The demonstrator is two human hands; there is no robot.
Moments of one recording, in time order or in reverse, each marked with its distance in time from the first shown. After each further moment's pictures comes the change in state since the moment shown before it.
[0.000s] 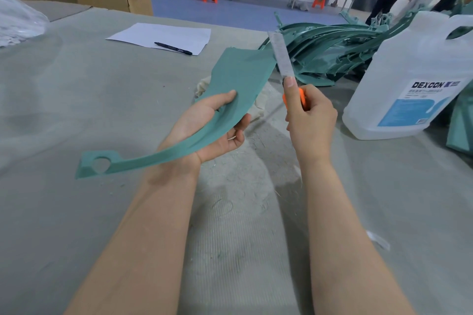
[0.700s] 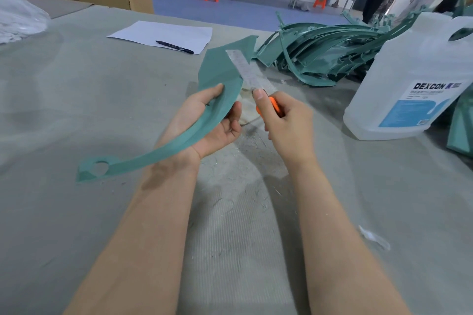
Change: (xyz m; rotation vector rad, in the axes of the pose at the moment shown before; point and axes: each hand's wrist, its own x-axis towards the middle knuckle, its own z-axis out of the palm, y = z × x) left_hand 0.000 0.004 -0.003 -0.196 0.035 0.036; right_hand -0.013 -0.004 0.015 -0.023 -0.241 -0.081
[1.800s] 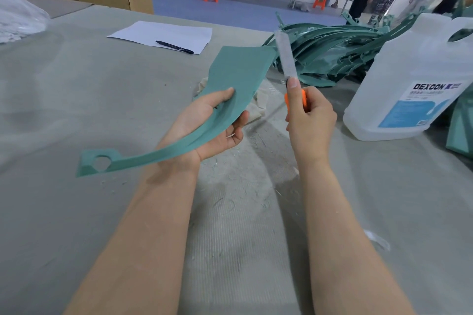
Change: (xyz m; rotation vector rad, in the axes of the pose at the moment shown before) left_hand -0.002 -0.002 0.000 0.172 -0.029 -0.014; right_hand 0.006 0.005 -0.012 0.065 0.279 0.105
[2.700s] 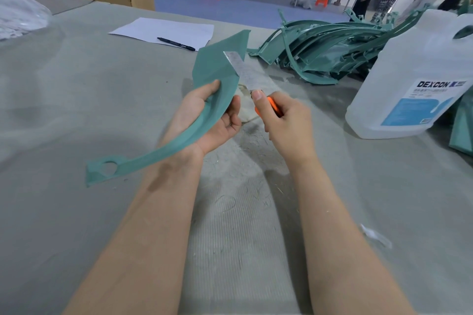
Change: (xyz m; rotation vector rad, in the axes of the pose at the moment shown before) left_hand 0.002 0.000 0.001 -0.239 0.060 0.087; right_hand -0.008 0.005 0.013 -0.094 -0.321 -0.122
